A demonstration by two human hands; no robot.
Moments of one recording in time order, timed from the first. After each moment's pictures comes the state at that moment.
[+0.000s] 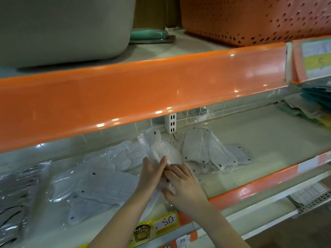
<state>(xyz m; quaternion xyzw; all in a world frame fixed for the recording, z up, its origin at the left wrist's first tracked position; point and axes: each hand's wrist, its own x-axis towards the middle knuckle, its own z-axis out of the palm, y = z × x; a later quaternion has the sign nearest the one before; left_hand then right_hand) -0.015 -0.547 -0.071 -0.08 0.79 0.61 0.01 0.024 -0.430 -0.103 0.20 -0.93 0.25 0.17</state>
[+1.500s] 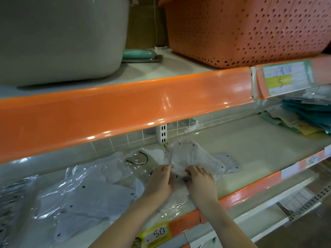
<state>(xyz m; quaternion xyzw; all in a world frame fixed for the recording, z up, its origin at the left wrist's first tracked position) -0.025 -0.517 -0.084 0.18 0.94 0.28 0.02 0.000 -0.368 -0.108 -0.05 -0.97 0.18 0.15</state>
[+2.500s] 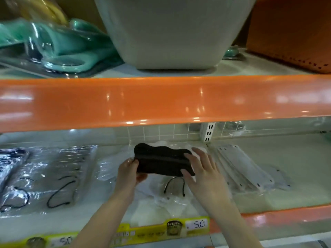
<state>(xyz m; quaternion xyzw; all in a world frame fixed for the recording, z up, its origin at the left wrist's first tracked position) 0.021 -0.685 -0.045 -0.26 0.60 0.76 -0.08 0.014 -0.478 -0.059 0.19 -0.92 0.20 0.29</state>
